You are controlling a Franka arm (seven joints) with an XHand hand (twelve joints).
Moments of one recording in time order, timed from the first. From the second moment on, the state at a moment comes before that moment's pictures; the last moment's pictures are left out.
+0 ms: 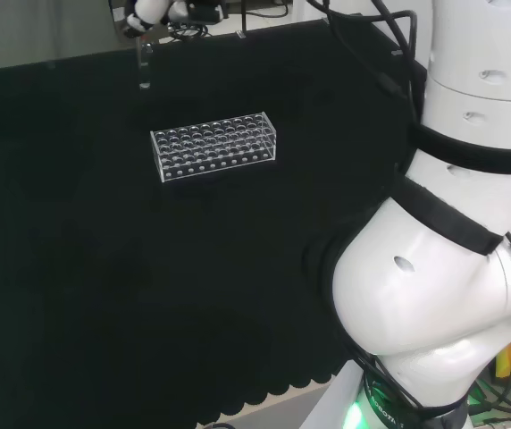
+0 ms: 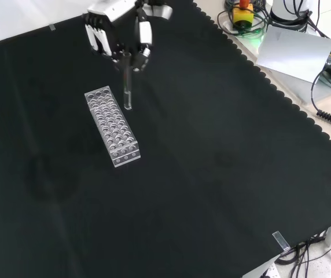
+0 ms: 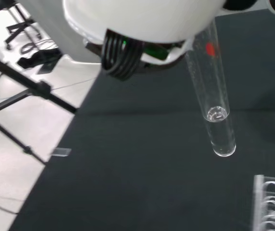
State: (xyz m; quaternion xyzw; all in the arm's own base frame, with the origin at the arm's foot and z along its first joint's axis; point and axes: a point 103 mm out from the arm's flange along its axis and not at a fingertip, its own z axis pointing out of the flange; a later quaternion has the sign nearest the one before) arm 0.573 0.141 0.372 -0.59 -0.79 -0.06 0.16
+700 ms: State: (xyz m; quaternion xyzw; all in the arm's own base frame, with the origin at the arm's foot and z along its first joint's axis) arm 0.564 0.077 0.353 -0.64 -0.75 -0.04 0.15
